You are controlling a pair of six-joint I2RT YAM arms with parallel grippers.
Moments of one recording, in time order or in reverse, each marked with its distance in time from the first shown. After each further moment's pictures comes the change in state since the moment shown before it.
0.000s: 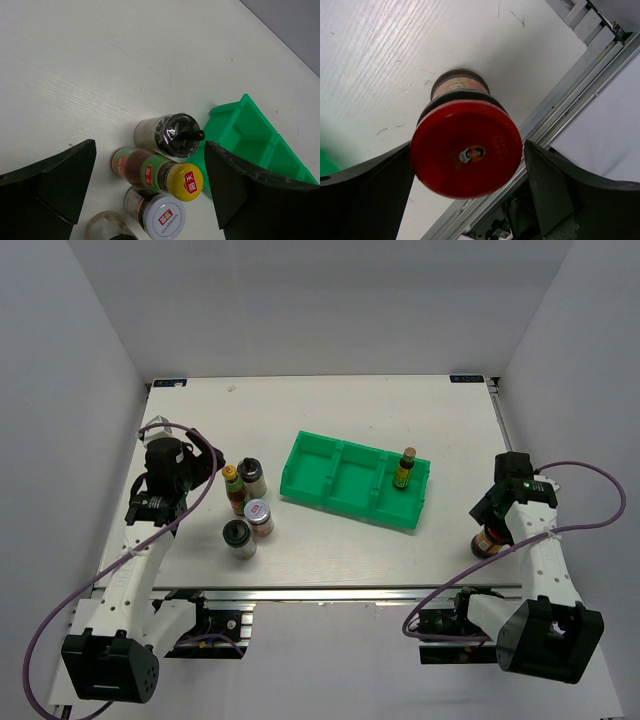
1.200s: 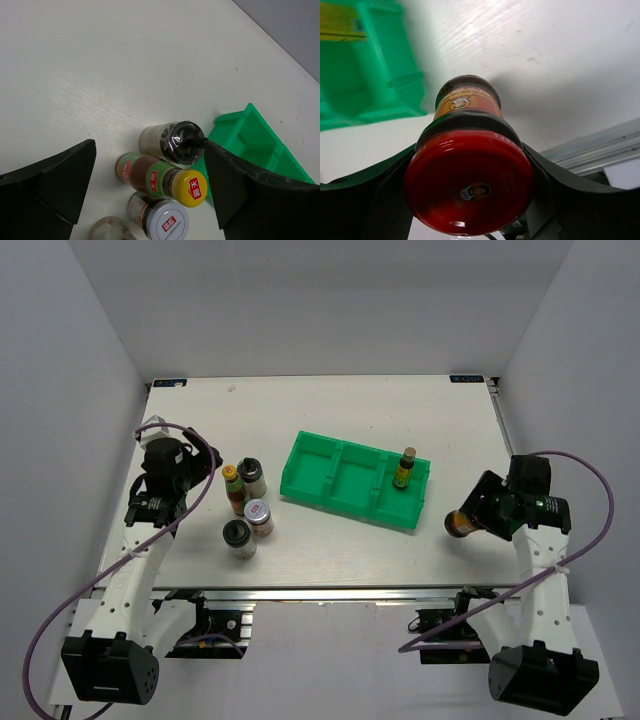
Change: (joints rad) left arm 0.000 -0.011 0.000 0.008 -0.047 0.003; right arm -0.039 -0.161 0.033 0.033 -0.439 -0.232
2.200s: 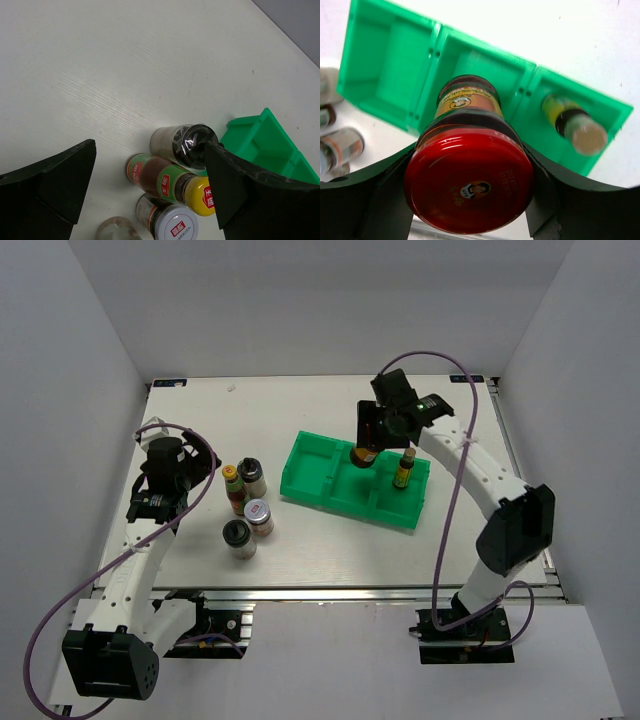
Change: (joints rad) left arm 0.000 0.028 0.000 -0.016 -0.046 -0.001; right arm 0.711 0.753 0.699 0.172 0.128 0.018
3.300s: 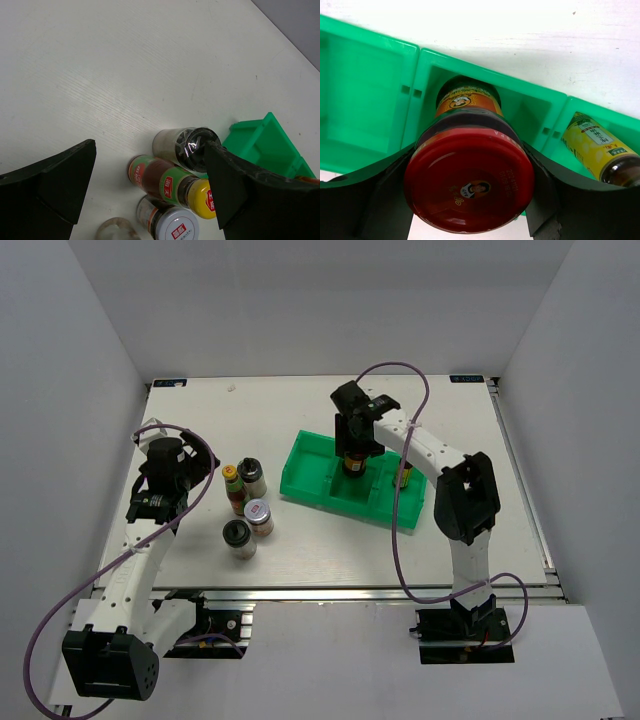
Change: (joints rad) left arm 0.000 -0.002 0.000 -0.008 -0.029 -0.016; right arm 0.080 0.380 0.215 -0.059 0.183 0.086
